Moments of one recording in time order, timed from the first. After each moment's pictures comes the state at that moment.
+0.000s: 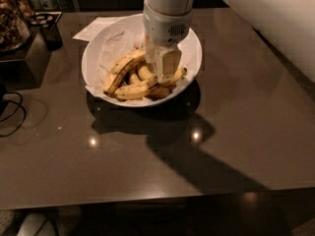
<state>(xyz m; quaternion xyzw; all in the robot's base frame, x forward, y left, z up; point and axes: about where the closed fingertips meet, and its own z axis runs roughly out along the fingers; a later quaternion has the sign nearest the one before) 0.554 -0.021 0.932 -0.83 0.55 -0.03 0.10</state>
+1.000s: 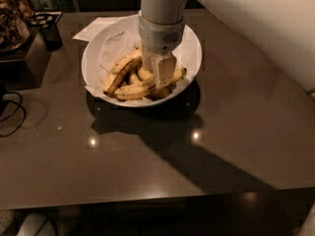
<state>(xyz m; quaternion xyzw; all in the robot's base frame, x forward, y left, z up) 0.559 -0.012 0.910 -0.84 0.54 -0.02 0.07</state>
